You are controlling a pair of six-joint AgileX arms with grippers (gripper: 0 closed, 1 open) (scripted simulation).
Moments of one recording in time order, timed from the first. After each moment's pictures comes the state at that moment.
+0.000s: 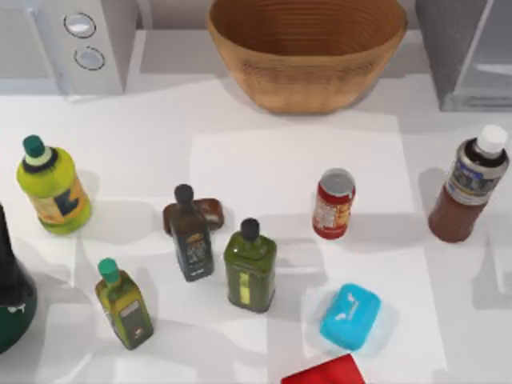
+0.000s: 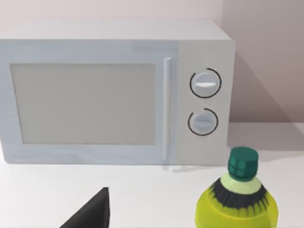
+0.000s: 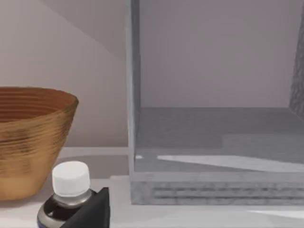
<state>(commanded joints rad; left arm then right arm) 0.00 0.00 0.00 0.00 0.00 0.00 0.00 -0.15 0.13 -0.22 0.00 0.00</state>
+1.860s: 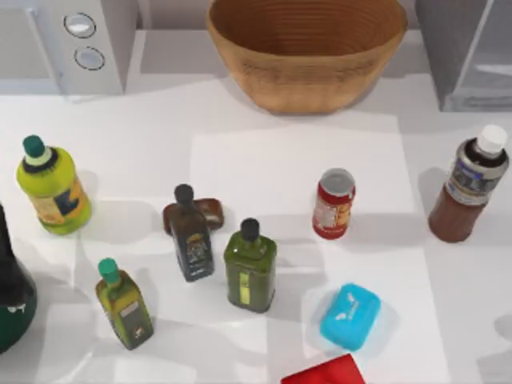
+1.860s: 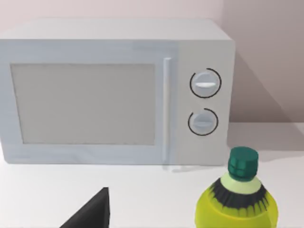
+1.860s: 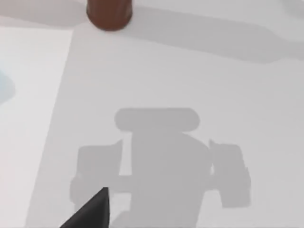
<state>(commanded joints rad) 0.00 0.00 0.00 0.00 0.00 0.00 -0.36 0.11 0.83 -1.43 -0.25 -0.38</state>
